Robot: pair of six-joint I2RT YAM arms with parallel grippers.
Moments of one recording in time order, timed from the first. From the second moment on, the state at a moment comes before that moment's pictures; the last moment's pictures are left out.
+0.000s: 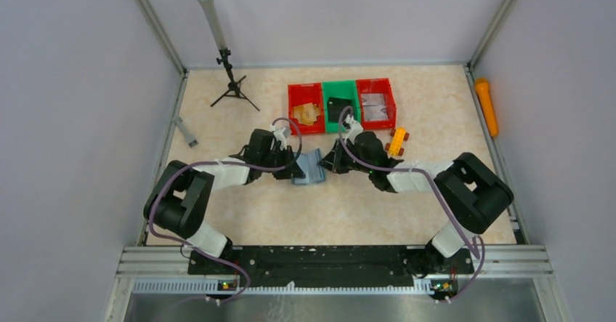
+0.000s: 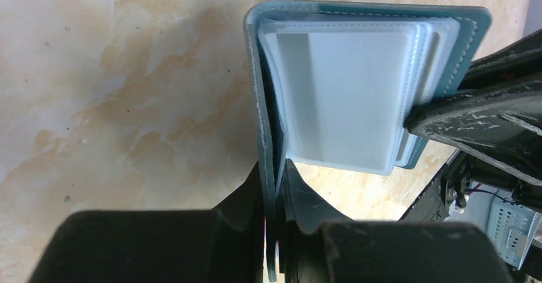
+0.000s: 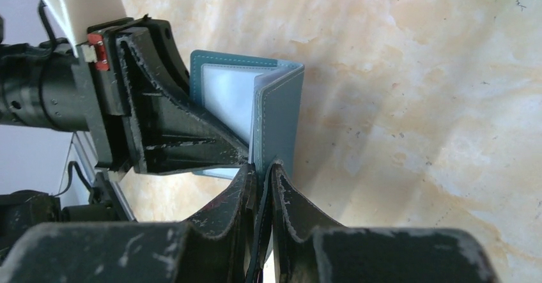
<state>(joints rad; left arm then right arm) -0.41 1.56 0.65 0.12 0.53 -0.52 0.70 1.60 0.65 0.54 -0.26 0.68</state>
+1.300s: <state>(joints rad) -0.44 1.61 0.69 0.06 0.49 -0.50 0.75 1.70 0.77 0.41 -0.24 0.65</state>
